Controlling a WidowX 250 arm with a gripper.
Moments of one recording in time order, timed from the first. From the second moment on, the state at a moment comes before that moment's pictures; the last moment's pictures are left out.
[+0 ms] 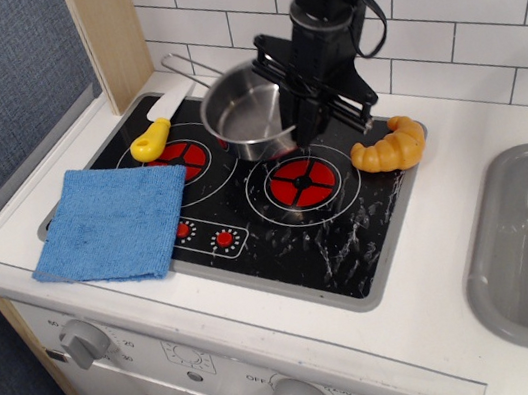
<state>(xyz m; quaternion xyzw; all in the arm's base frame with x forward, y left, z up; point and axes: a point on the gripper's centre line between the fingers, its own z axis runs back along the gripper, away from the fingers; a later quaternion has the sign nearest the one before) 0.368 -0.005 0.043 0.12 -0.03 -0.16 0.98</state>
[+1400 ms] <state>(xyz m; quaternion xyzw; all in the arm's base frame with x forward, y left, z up) 0.372 0.024 0.086 0.11 -0.05 -0.08 0.99</state>
